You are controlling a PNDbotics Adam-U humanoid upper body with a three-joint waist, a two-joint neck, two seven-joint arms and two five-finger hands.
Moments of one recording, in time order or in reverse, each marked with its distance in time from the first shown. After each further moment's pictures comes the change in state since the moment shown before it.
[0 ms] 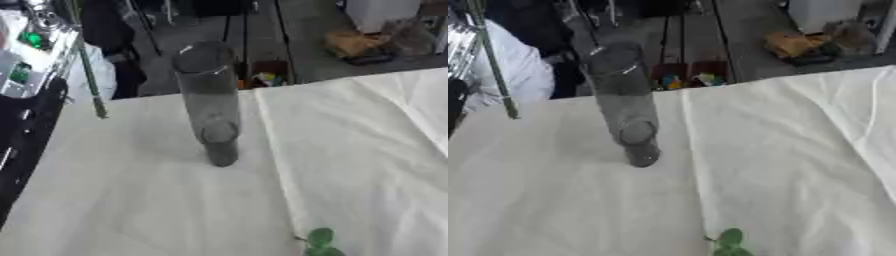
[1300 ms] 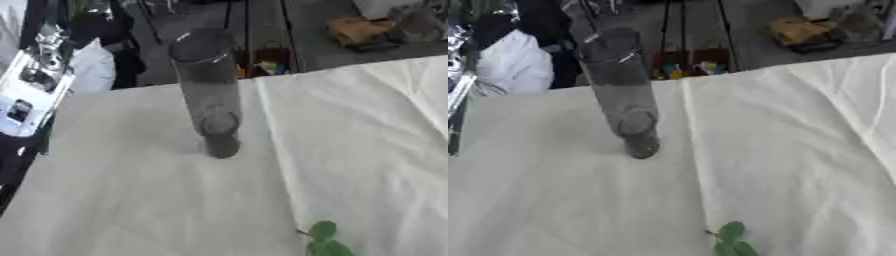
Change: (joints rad) left arm 0.152 0.032 -0.034 -0.080 -0.385 0.181 -0.258; right arm -0.018 0.000 -0.018 0.000 0.020 0.000 -0.020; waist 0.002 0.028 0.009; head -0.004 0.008
